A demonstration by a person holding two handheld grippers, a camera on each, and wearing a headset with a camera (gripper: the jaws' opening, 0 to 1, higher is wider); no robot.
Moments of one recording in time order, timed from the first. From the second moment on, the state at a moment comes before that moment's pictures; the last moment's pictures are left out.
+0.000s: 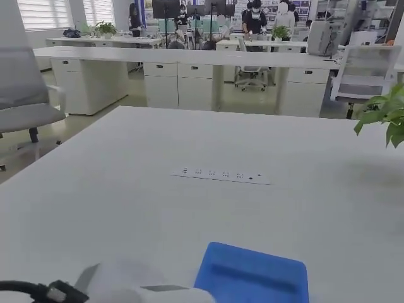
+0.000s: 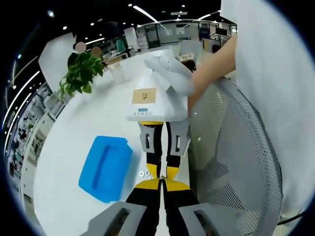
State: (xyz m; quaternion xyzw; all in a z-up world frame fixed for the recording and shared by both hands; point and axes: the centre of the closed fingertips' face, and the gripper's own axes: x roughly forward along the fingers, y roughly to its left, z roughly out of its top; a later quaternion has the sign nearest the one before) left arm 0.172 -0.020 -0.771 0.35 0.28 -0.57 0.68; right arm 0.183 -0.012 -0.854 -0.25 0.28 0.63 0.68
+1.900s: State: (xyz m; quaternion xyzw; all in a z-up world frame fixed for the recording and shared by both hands) left arm 0.183 0.017 -0.778 0.02 0.29 -0.43 0.85; right arm 0.215 -0.008 -0.819 0.08 0.36 0.60 0.71
